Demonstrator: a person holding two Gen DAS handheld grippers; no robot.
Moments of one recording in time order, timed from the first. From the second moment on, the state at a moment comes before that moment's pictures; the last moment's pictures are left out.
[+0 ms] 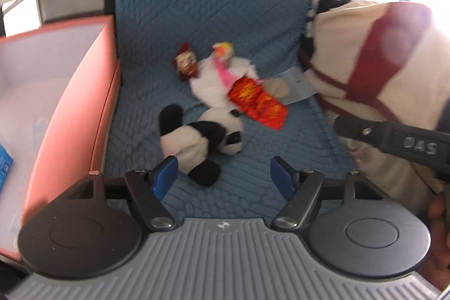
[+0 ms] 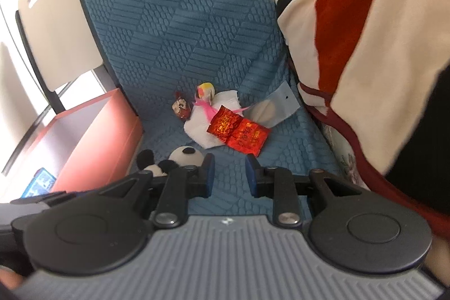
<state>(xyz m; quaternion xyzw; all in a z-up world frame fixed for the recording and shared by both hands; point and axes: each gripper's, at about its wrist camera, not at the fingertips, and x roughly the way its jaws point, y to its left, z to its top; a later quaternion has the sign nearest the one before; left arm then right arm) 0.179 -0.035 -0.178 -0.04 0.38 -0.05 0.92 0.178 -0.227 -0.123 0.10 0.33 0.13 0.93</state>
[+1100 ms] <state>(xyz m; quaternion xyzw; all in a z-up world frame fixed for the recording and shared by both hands) 0.244 -0.030 -0.244 -0.01 0.41 0.03 0.91 0.311 -0.185 -0.189 -0.03 0.37 0.18 0.91</state>
